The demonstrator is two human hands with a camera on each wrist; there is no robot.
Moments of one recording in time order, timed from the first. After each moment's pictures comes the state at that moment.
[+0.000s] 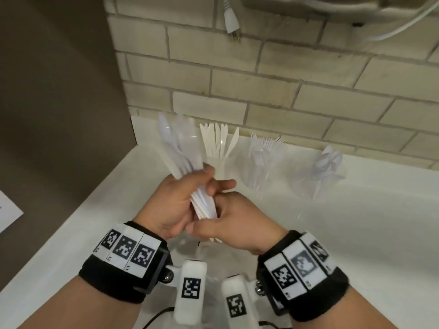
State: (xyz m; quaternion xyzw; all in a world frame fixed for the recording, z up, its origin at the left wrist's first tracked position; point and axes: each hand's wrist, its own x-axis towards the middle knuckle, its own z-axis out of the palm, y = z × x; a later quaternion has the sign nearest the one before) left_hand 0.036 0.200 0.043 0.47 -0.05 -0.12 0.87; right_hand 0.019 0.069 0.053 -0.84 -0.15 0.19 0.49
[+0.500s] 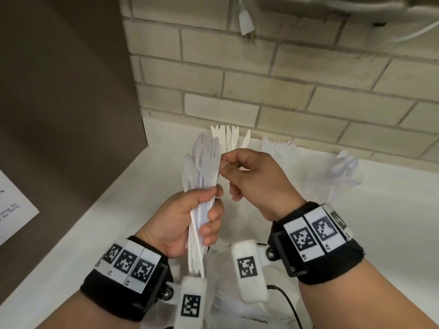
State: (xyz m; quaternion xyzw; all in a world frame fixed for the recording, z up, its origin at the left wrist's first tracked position) left_hand 0.030 0.220 0.020 0.38 -0.06 -0.28 0.88; right_hand 0.059 0.070 0.081 -0.80 -0.10 0.05 0.59
